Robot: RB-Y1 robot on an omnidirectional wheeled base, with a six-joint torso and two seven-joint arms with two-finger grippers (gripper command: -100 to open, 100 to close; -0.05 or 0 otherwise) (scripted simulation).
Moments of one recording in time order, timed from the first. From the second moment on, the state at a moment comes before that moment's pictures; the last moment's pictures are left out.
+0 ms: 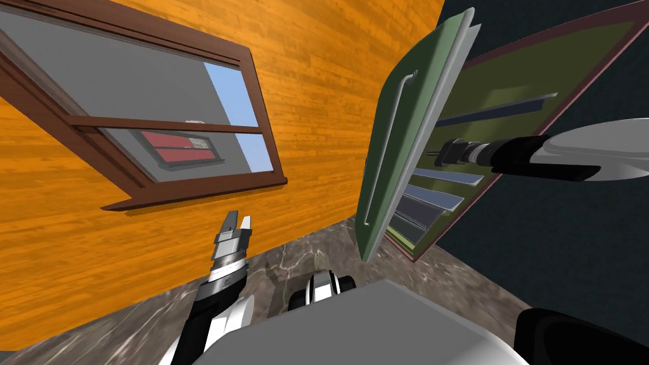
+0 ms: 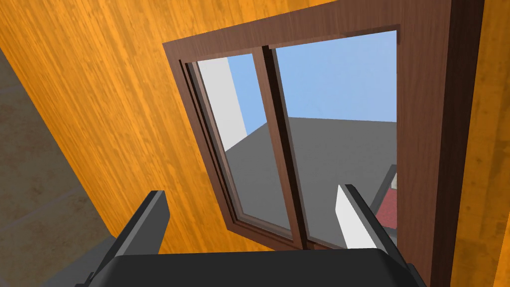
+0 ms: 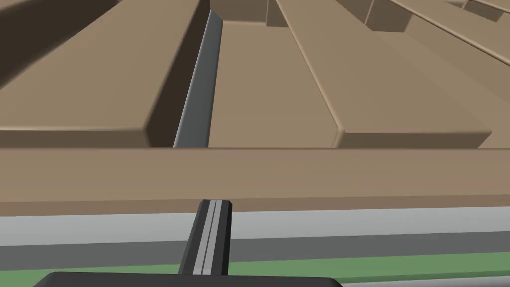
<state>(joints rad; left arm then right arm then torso) 0.53 -0.03 0.02 -2.25 -0.07 -0.47 -0.10 1.17 -1.54 -1.29 -1.48 0.71 -0.35 0.62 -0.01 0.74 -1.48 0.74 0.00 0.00</state>
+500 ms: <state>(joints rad) 0.53 -0.03 0.02 -2.25 -0.07 -0.47 -0.10 1.07 -1.60 -1.16 -1.33 0.64 -0.37 0.69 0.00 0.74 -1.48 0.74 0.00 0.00</state>
